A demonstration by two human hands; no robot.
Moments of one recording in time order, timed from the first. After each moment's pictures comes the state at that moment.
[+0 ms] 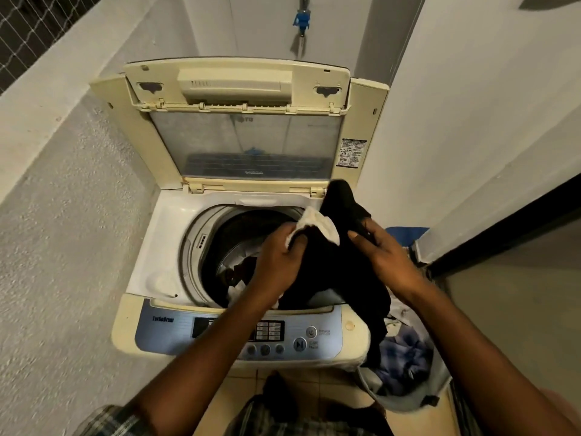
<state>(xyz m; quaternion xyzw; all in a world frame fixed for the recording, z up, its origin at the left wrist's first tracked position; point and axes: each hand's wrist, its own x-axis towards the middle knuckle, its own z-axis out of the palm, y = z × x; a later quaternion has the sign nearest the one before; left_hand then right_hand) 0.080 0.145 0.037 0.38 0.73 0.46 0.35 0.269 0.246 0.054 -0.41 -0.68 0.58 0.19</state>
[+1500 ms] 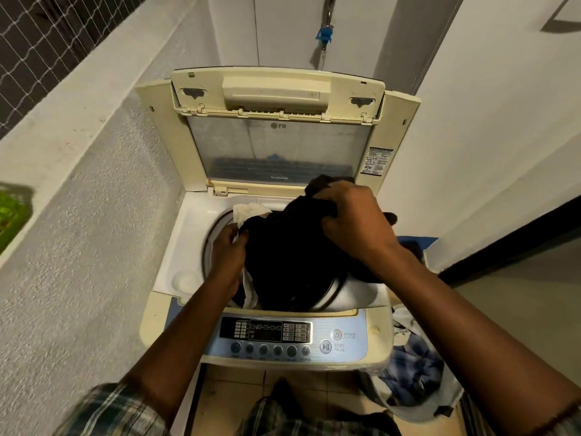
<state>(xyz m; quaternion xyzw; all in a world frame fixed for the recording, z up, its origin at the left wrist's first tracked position) -0.049 0.101 -0.009 0.16 0.72 0.58 0.35 0.151 0.220 0.132 -0.32 -0.90 0.24 0.18</state>
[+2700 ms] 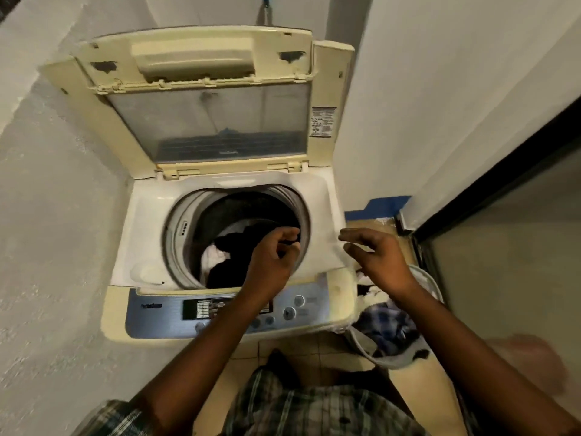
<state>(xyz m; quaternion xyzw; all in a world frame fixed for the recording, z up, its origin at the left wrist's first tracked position) 0.108 0.113 -0.014 0.40 0.71 0.44 0.36 0.322 0.208 -0.009 -0.48 -0.67 0.50 0.26</state>
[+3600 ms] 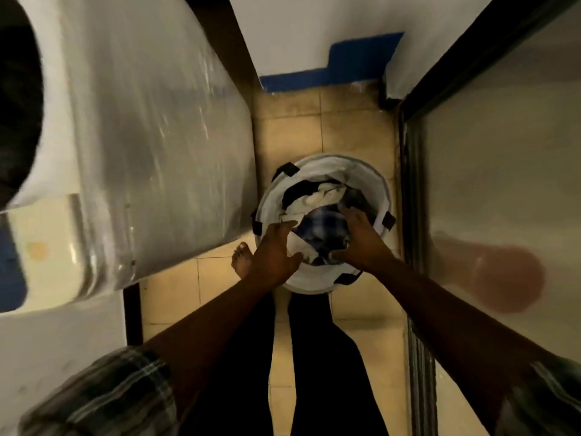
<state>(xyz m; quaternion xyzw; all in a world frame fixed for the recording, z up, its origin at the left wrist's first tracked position) 0.430 0.164 -0.340 0.42 0.76 0.10 0.48 0.631 0.274 -0.373 -0.50 -0.70 0.48 -0.15</state>
